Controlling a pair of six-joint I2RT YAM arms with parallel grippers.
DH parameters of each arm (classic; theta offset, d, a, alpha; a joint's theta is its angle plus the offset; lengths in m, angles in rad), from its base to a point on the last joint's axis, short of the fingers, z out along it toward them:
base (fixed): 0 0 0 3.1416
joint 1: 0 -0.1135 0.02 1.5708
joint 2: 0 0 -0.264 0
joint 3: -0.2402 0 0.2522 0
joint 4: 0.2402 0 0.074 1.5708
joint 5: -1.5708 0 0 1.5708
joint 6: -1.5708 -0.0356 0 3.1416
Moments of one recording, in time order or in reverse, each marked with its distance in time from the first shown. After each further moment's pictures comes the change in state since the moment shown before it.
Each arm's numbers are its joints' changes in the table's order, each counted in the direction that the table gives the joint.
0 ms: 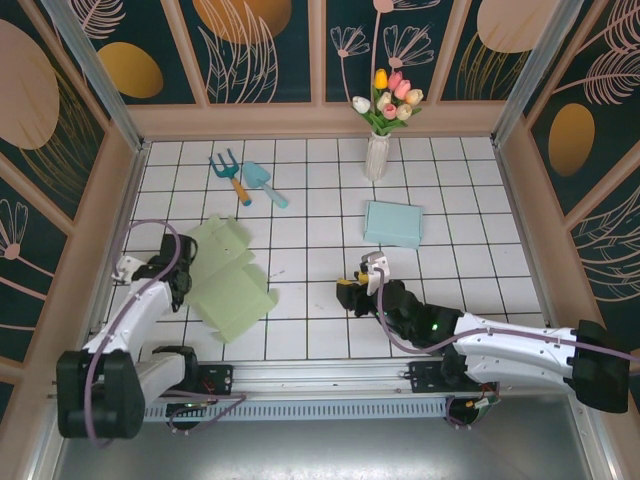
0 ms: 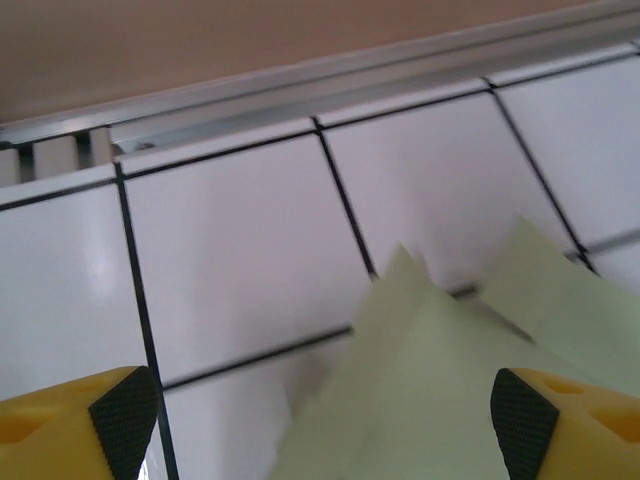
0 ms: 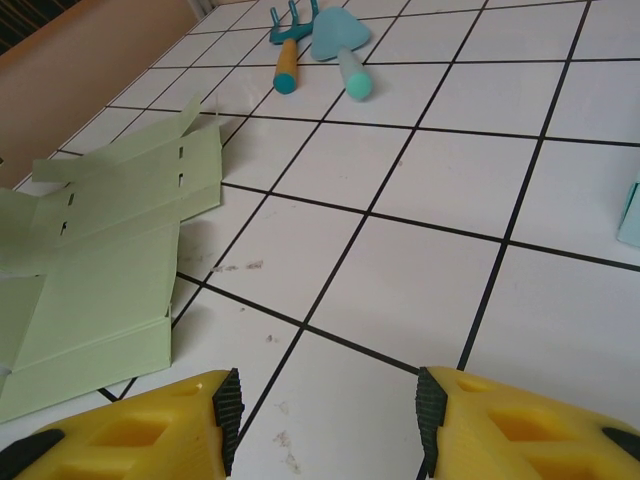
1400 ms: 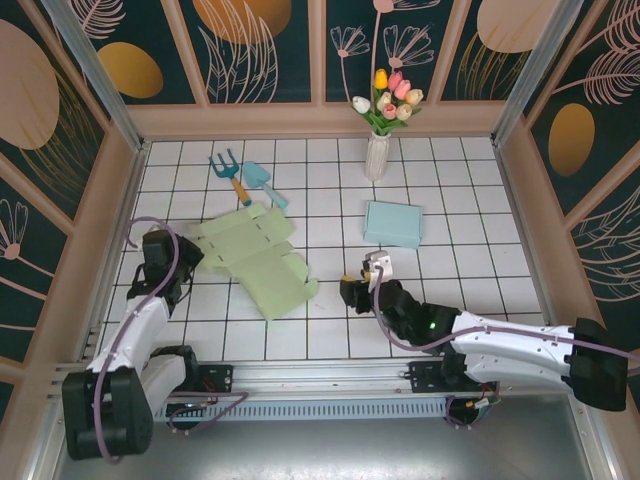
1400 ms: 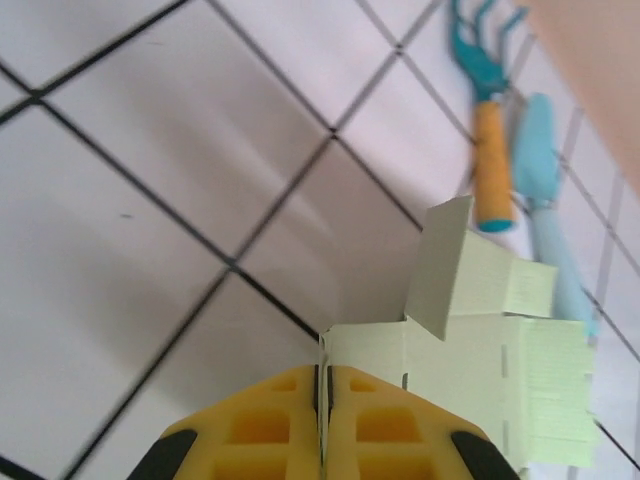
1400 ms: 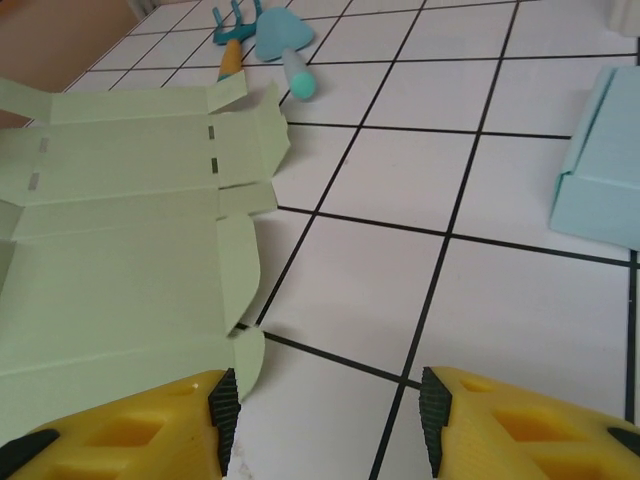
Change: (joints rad) left arm -0.020 -0.140 0.123 -0.550 -0.762 -0.373; right arm 0.006 0.020 -0.020 0.062 -0.096 -0.036
